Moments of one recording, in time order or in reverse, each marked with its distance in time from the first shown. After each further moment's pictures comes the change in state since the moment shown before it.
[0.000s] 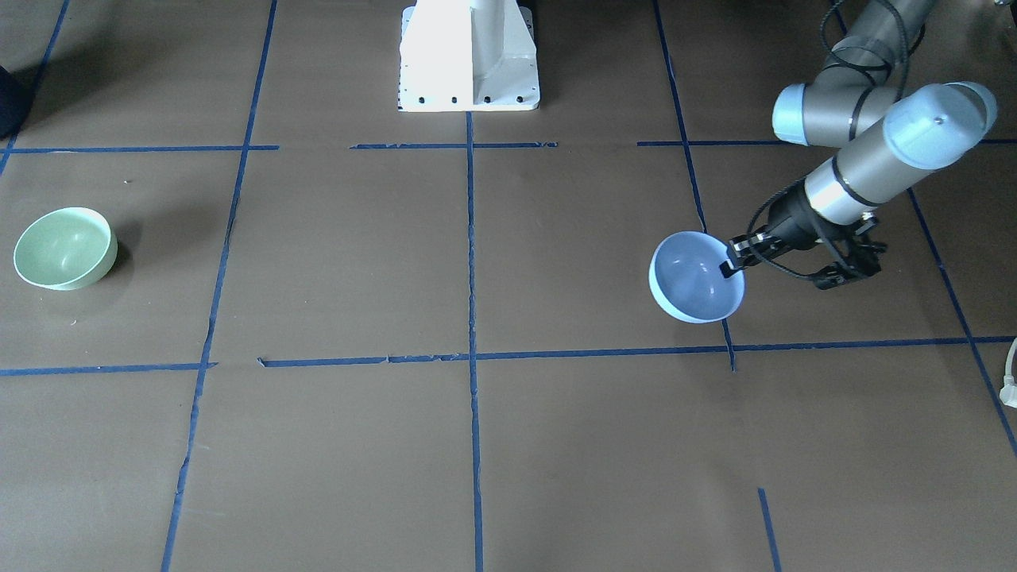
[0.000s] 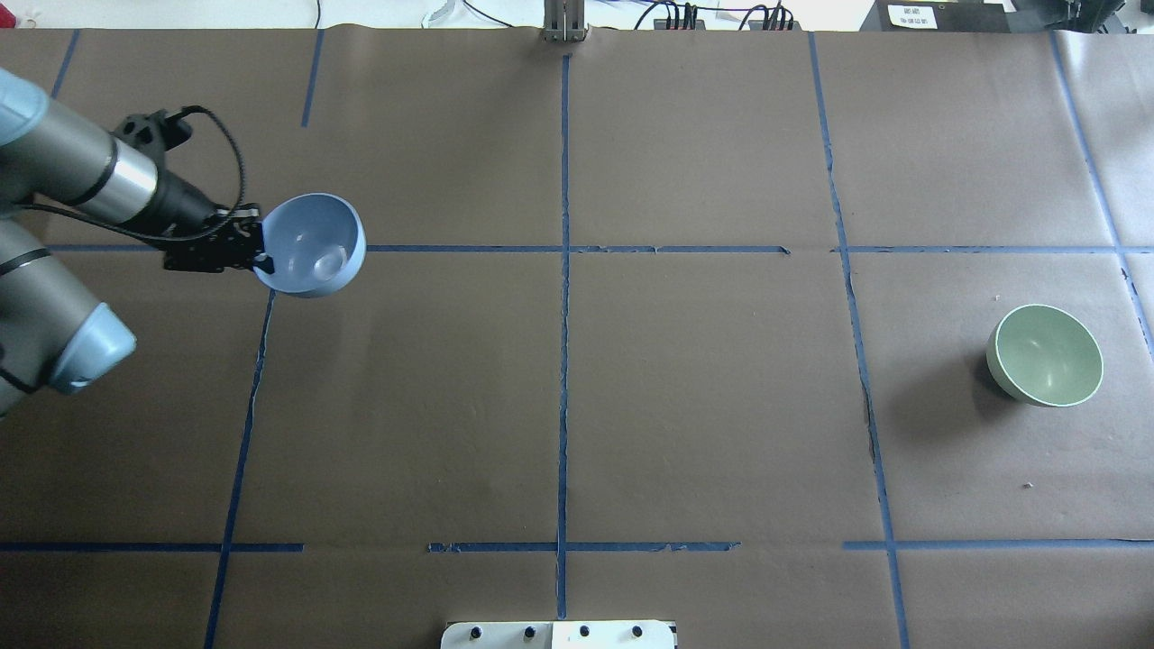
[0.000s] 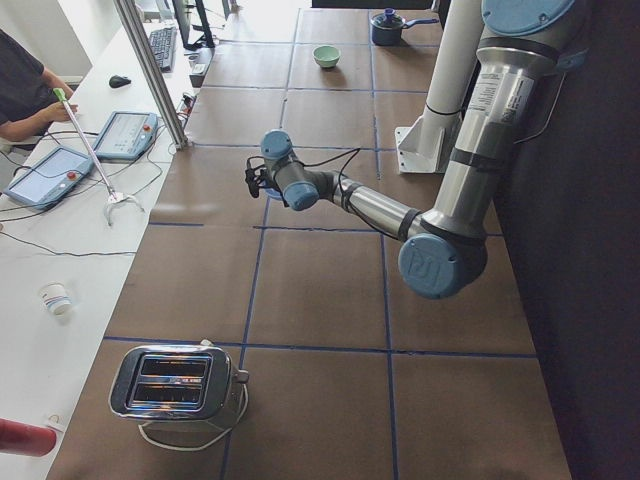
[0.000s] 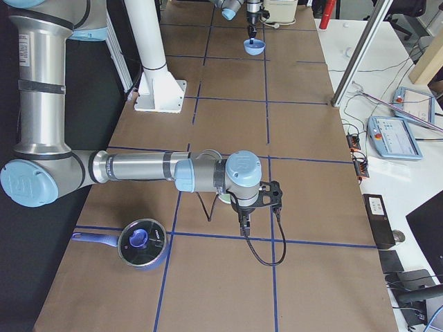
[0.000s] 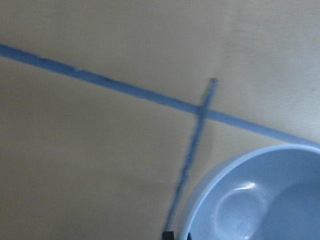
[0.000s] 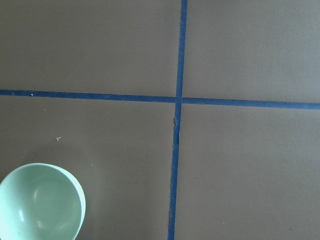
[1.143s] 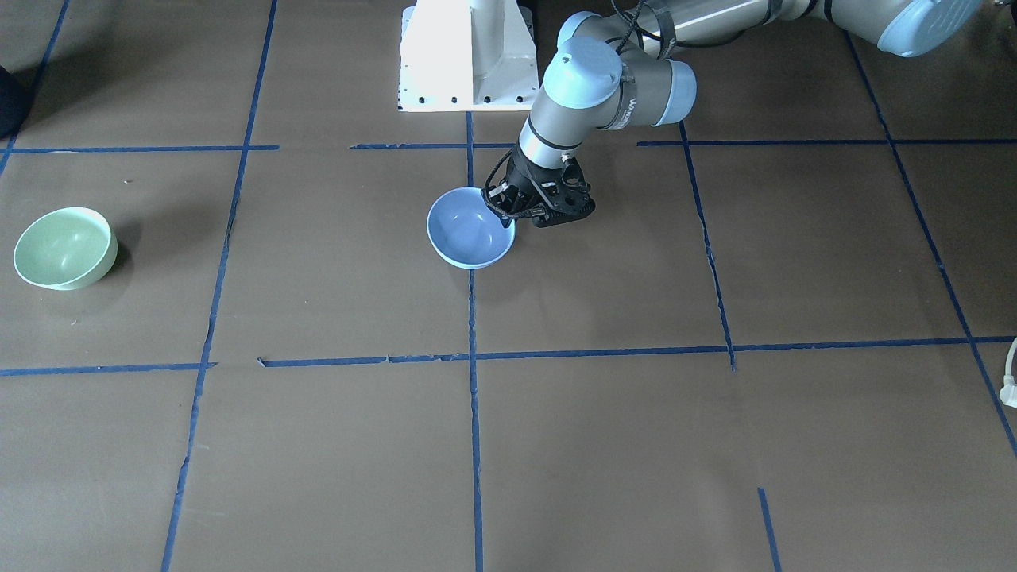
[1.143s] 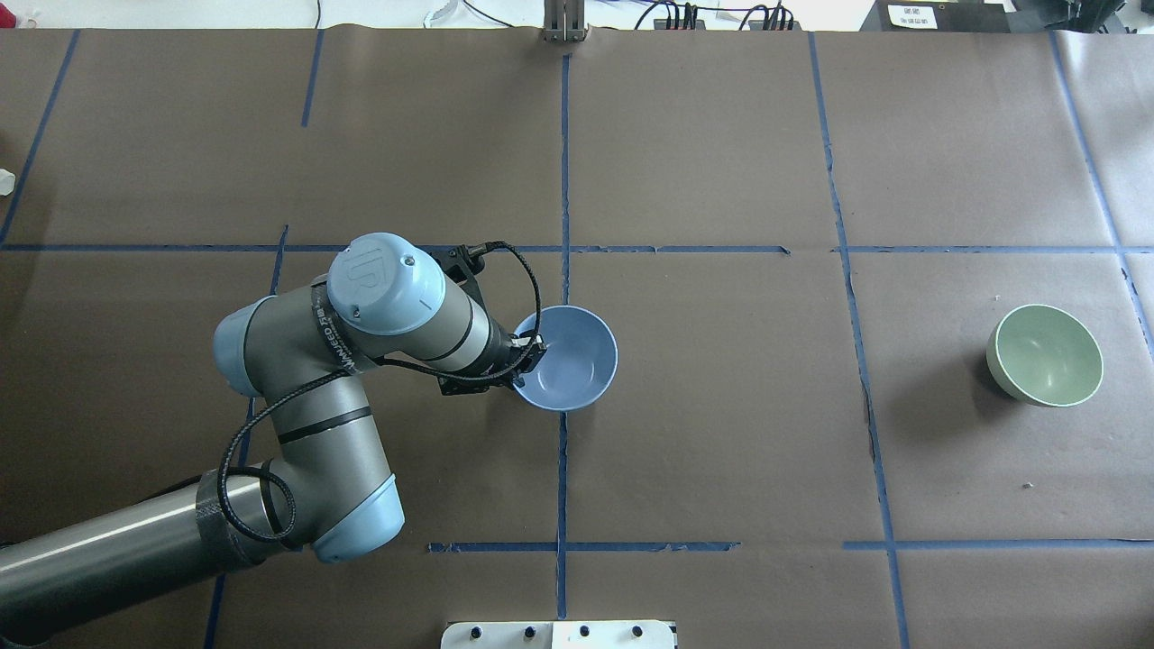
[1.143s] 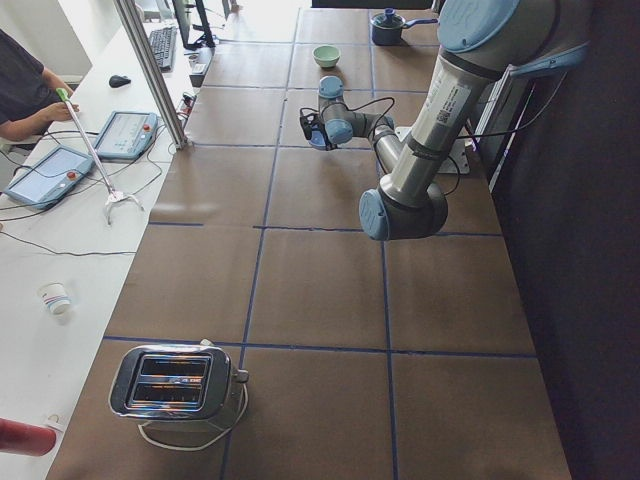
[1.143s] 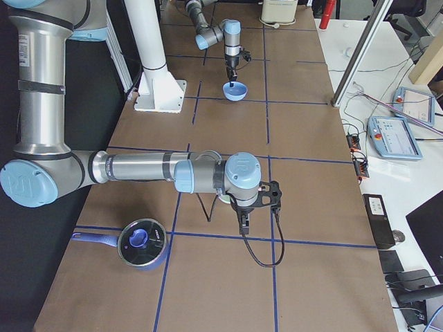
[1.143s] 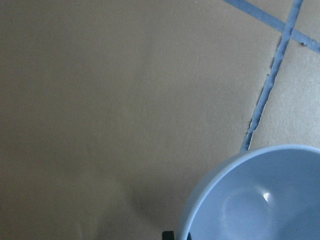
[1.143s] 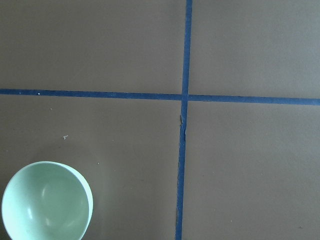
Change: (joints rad) left arm 0.401 -0.274 0.015 0.152 0.342 -0.276; right arm 0.000 -0.003 0.001 -0.002 0.030 0.004
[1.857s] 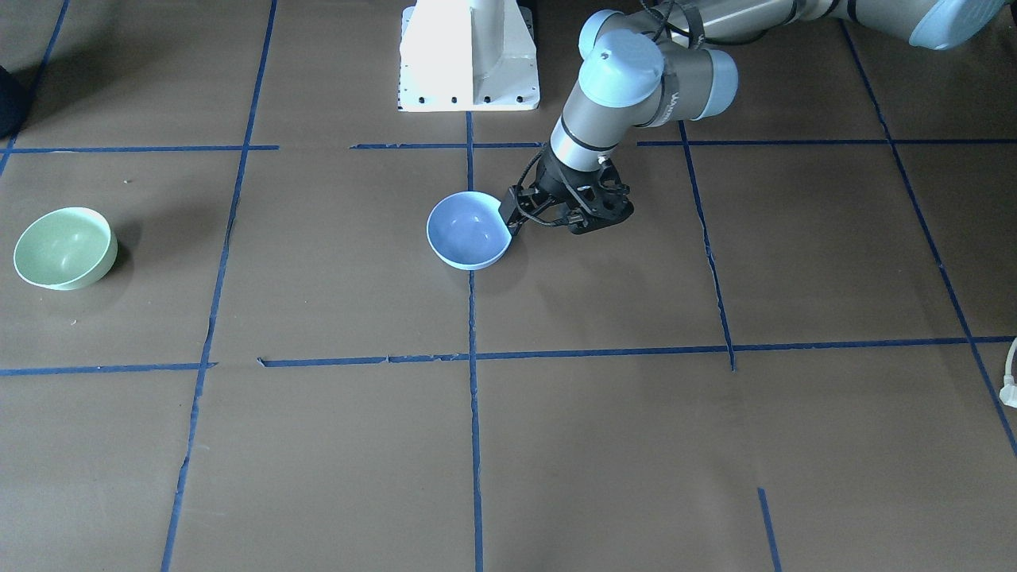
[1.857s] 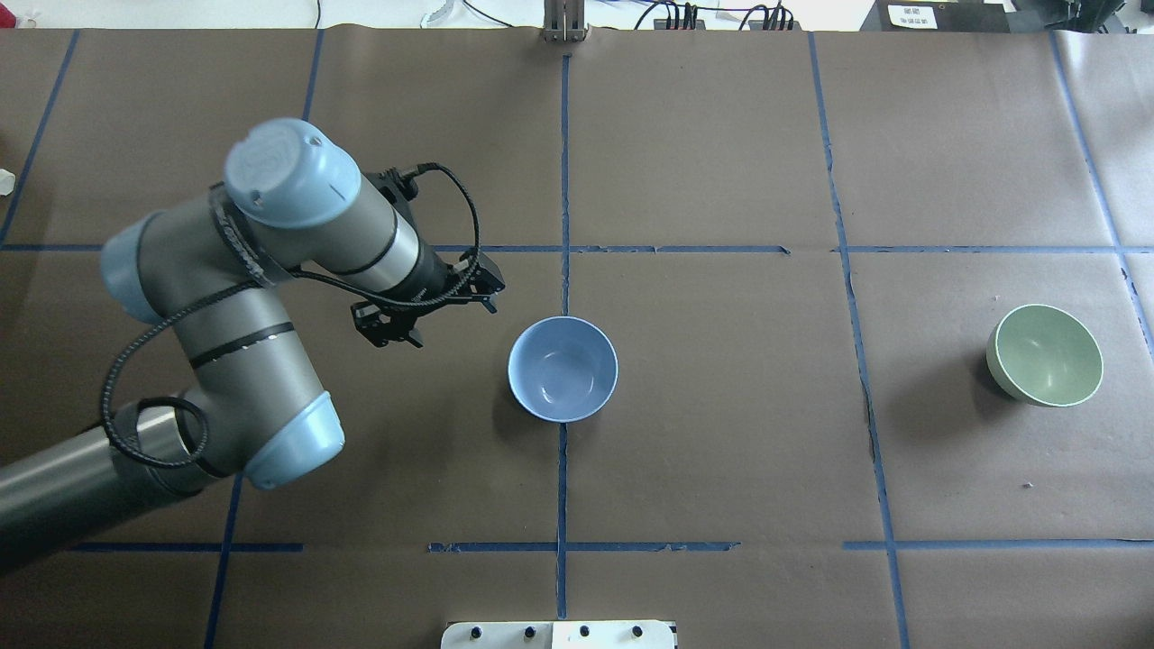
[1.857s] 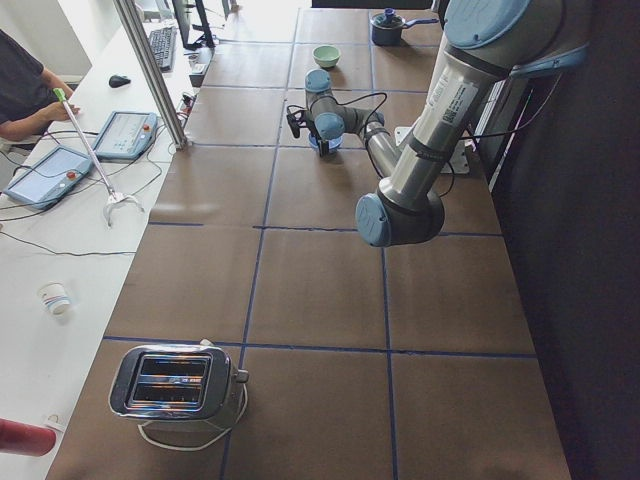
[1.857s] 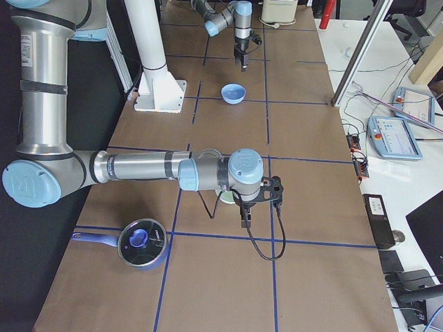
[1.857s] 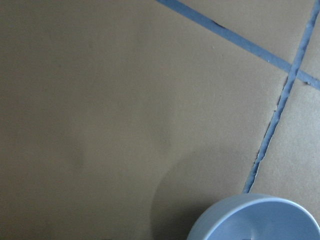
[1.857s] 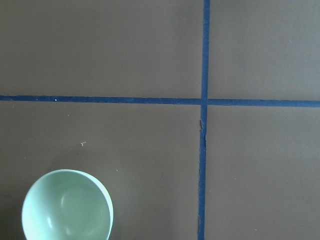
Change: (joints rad) left arm -0.192 0.050 -0.171 0.228 -0.180 0.116; right arm -0.065 -0.003 0.003 0.090 0.020 0.136
